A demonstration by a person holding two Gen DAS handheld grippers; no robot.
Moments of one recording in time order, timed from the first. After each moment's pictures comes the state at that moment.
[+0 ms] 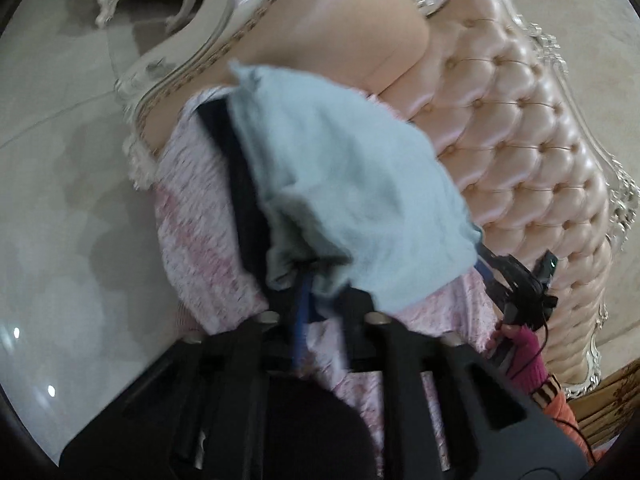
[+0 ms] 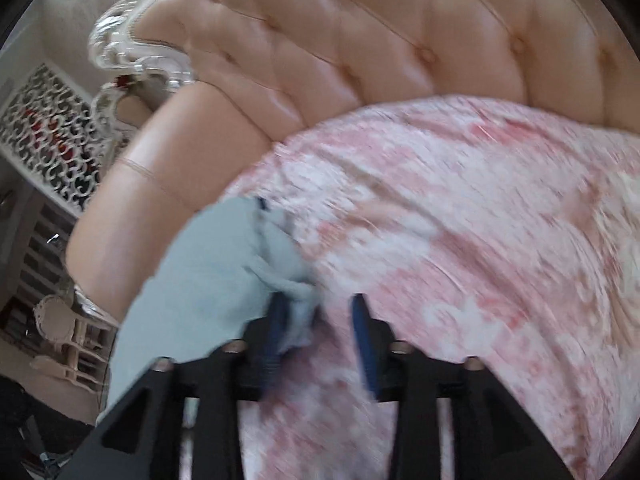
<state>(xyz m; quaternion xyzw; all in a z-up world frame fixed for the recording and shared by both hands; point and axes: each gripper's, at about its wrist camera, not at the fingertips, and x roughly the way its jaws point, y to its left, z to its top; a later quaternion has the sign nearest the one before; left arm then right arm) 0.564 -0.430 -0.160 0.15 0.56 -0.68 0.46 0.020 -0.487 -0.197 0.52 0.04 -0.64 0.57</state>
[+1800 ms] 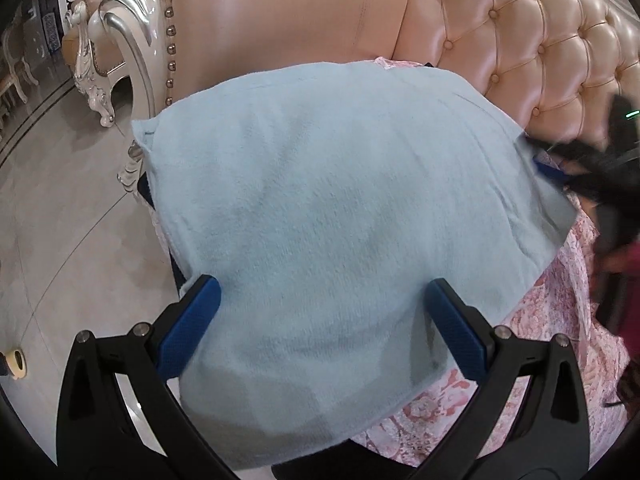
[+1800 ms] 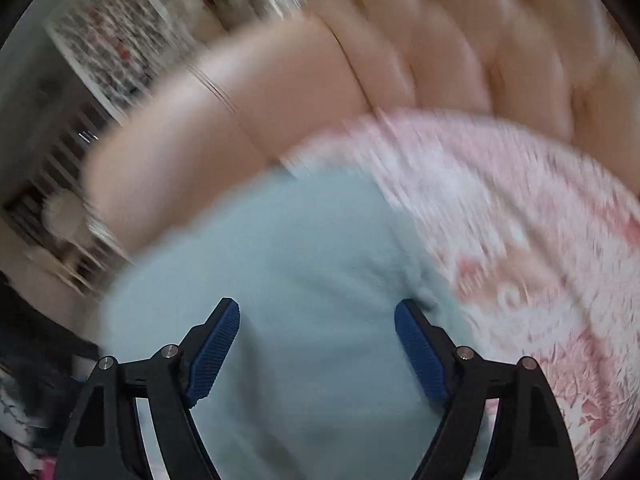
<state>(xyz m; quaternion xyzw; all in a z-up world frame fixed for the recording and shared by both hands) 0.412 -0.525 -0.210 0.33 0.38 -0.68 0.53 0.100 -0.563 -0.186 0.43 0.16 -0.56 0.69</state>
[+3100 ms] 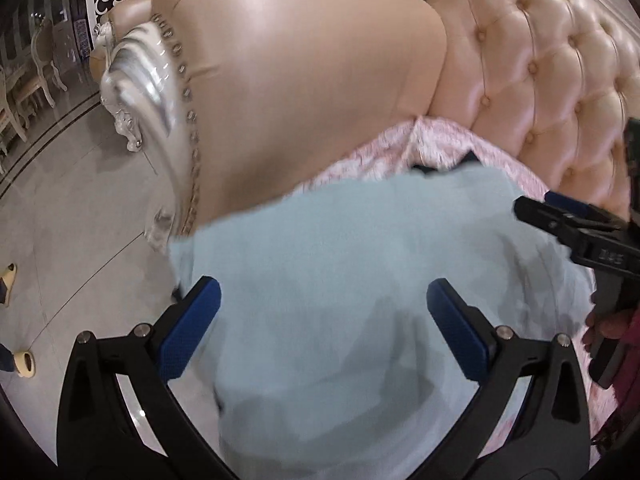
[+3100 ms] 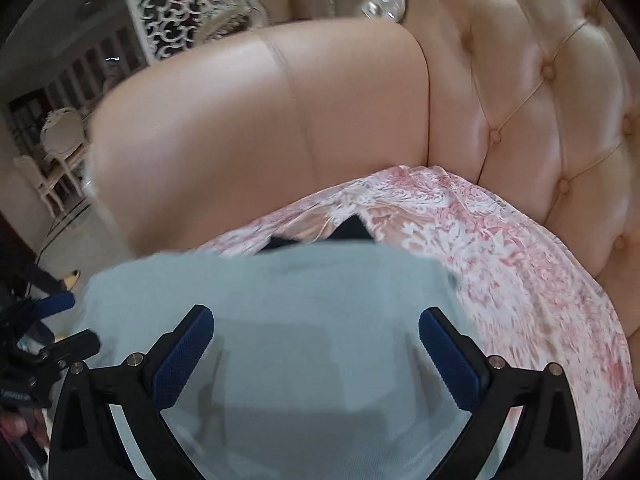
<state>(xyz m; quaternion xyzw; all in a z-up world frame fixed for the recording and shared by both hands) 0.425 -0.575 -0.175 0.30 0.36 -0.66 0.58 0.184 -0.616 -0.152 0.32 0.29 -0.55 0.72</state>
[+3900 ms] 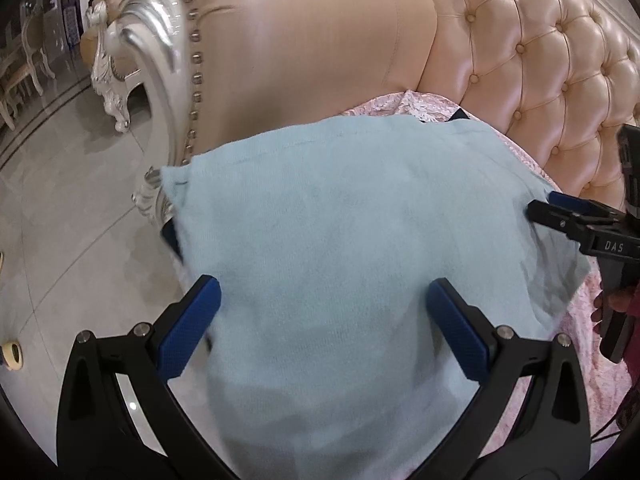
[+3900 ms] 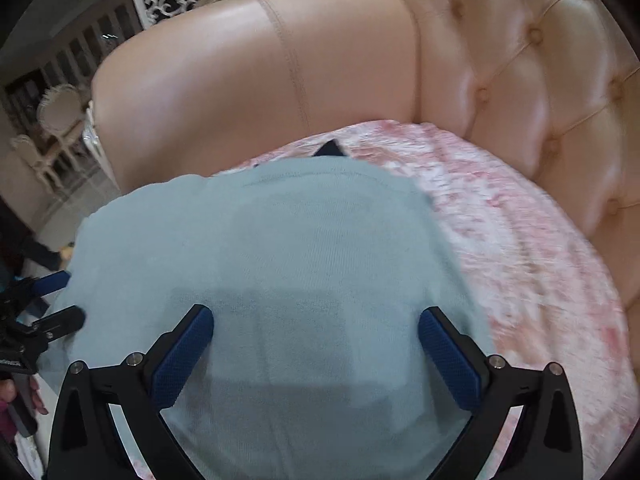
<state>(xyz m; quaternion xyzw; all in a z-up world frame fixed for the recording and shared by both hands) 0.440 -0.548 -0.184 0.29 0.38 -0.68 0.56 0.168 -0.594 -0.170 0.33 0.32 -0.54 0.70</state>
